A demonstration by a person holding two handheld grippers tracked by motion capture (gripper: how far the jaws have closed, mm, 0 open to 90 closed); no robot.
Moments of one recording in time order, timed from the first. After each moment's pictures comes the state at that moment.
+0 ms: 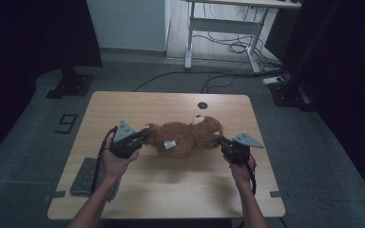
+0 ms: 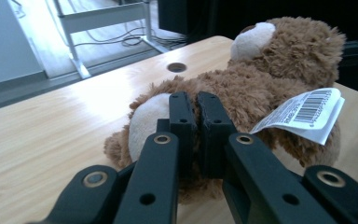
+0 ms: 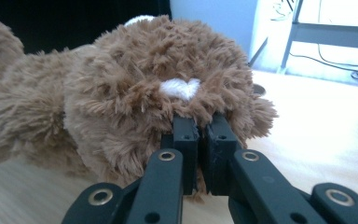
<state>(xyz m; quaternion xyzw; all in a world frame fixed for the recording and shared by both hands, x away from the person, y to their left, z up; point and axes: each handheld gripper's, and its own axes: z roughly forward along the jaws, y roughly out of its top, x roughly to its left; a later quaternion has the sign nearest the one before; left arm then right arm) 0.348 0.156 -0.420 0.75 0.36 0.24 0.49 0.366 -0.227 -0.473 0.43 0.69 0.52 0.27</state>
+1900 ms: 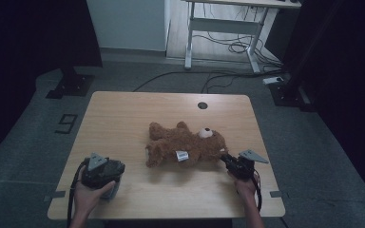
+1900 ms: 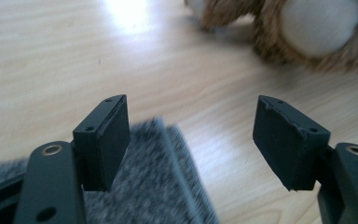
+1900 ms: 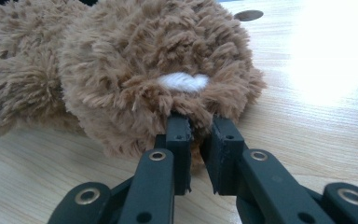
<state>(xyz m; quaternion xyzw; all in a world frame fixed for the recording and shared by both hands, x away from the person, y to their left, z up) 0.291 0.244 -0.501 0.76 0.48 0.23 0.37 0.349 -0.256 -0.539 0.49 0.68 0.51 0.20</state>
